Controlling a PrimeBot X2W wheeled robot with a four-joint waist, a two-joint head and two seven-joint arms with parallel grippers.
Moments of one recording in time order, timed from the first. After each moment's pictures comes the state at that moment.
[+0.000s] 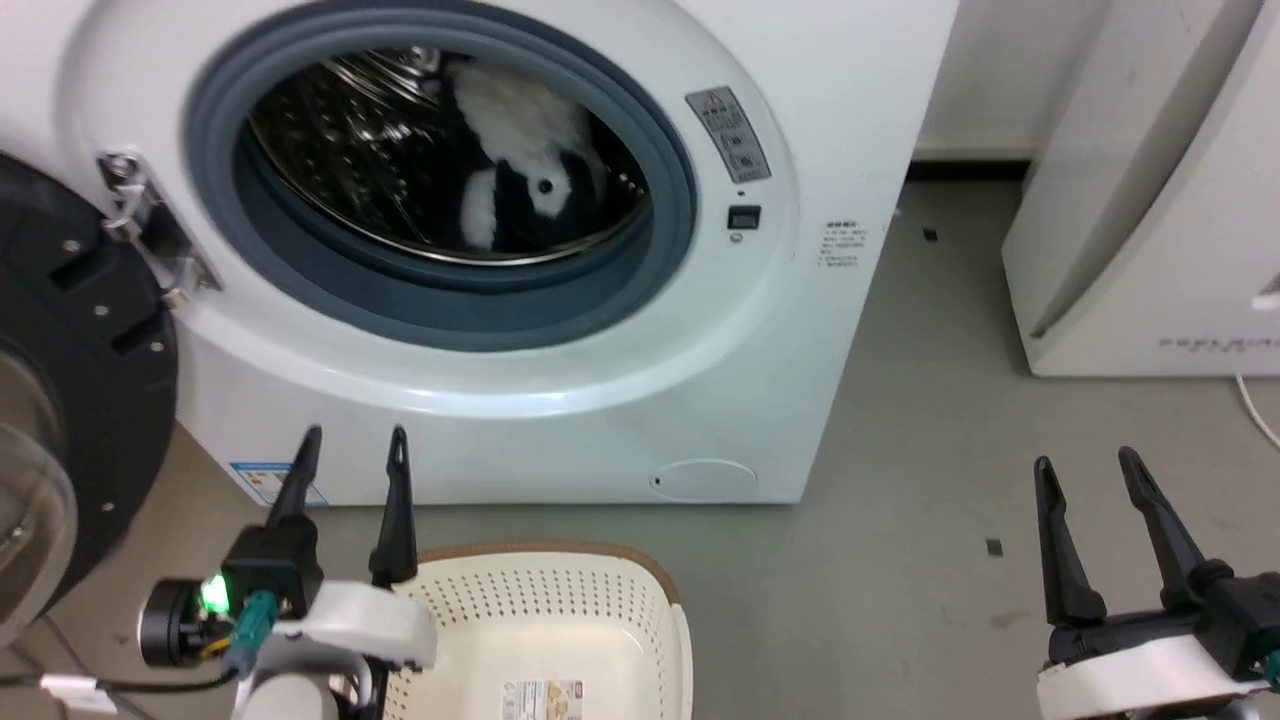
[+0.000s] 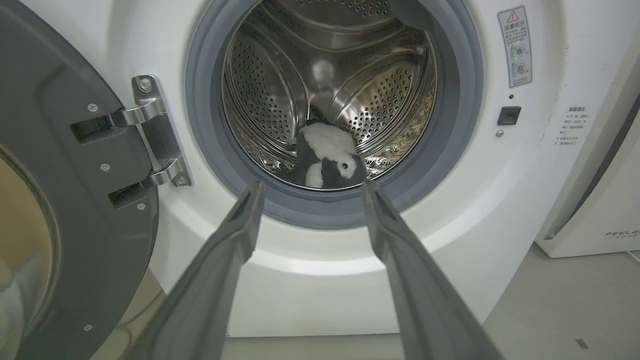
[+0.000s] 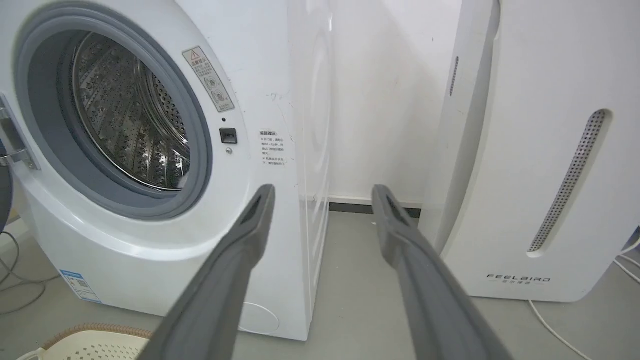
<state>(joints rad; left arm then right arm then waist) -0.16 0.10 0.01 0.21 -0.05 0.00 -0.26 -0.01 -0.05 -0.11 0.04 0.05 0.13 -0.26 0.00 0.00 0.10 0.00</state>
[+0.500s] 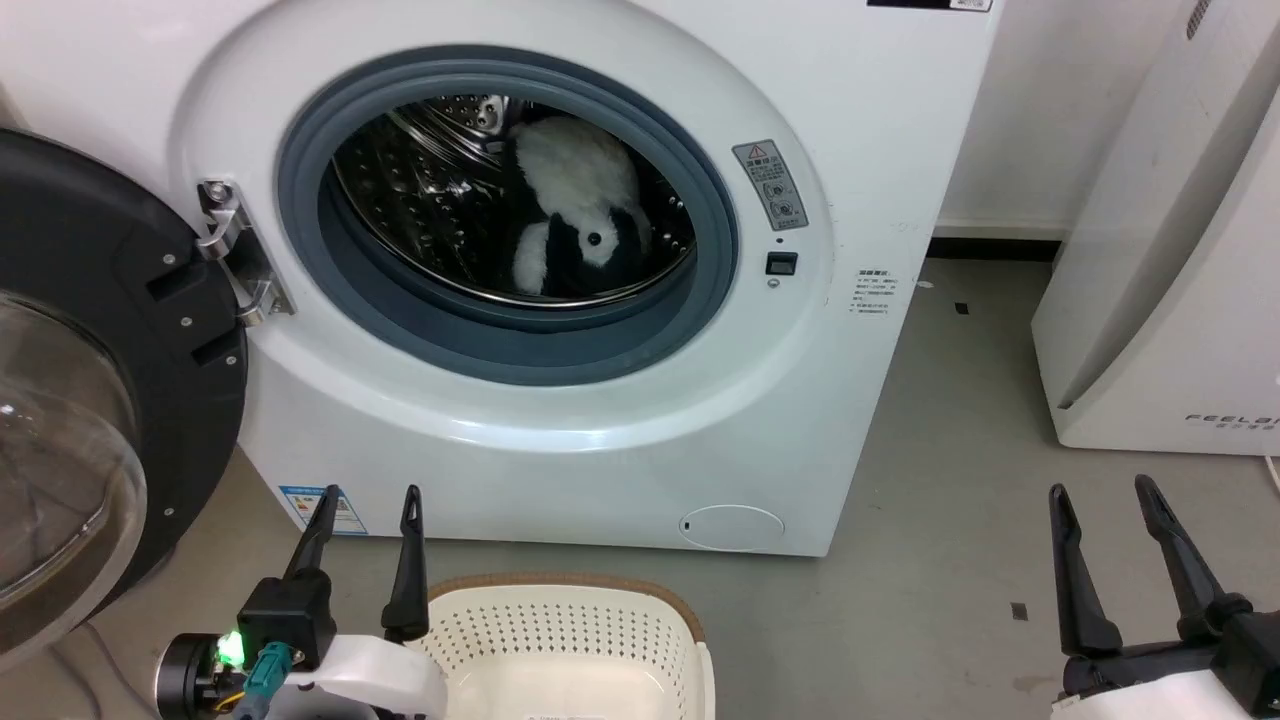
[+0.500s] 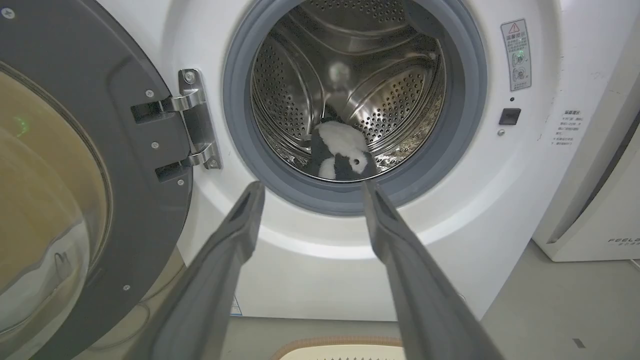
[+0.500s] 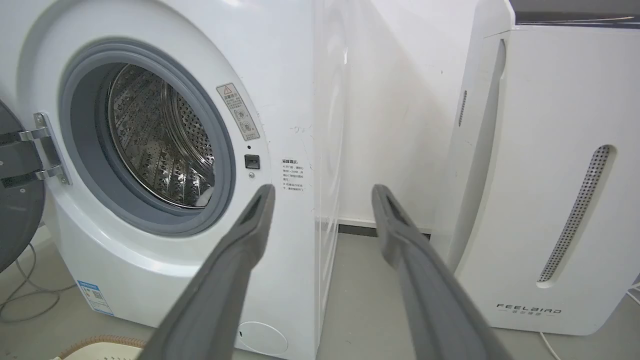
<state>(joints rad) -0.06 0.07 0.02 0.20 -0.05 -0.01 -0.26 0.06 -0.05 -0.12 -0.03 0.05 0.13 -0.26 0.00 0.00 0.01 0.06</state>
